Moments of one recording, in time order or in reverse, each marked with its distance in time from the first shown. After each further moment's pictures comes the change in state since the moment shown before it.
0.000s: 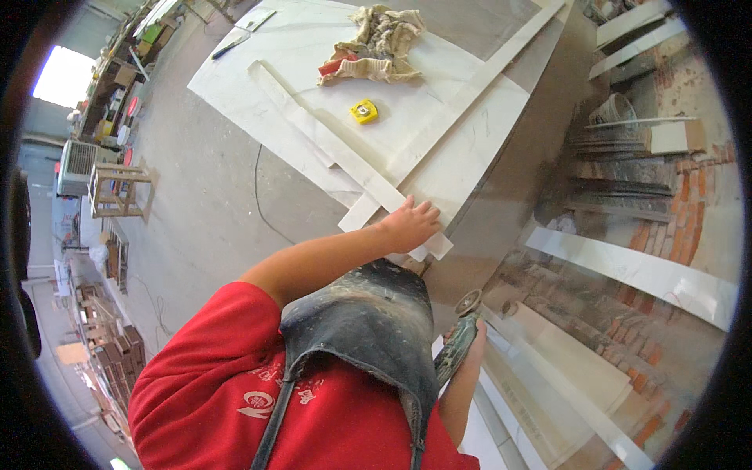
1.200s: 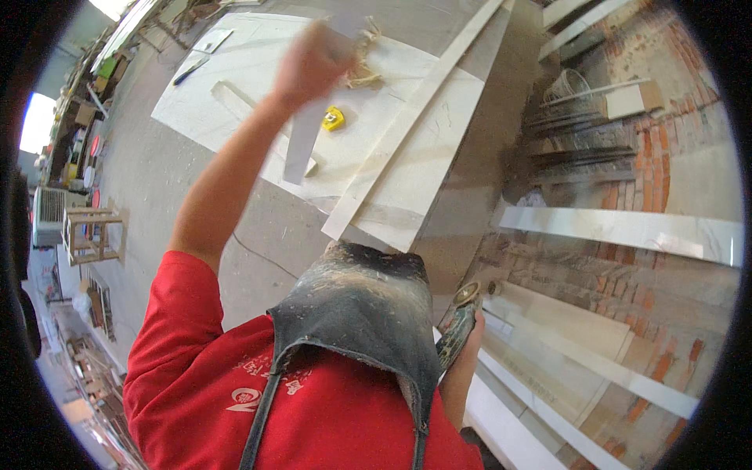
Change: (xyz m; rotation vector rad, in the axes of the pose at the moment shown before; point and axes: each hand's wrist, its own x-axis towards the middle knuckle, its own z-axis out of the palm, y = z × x) left_hand -0.024 -0.192 -0.210 -0.424 0.904 -0.504; right_hand 0.005 0.025 -0.035 0.149 -0.072 -0.162
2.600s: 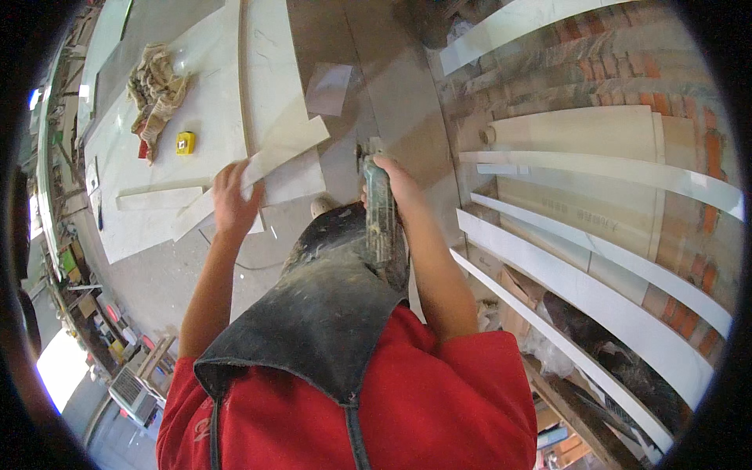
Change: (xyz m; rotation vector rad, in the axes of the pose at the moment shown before) left_hand -0.241 0.019 0.098 0.163 -0.532 0.308; right_hand 0.003 -0.016 0.101 -0.017 -0.256 0.069
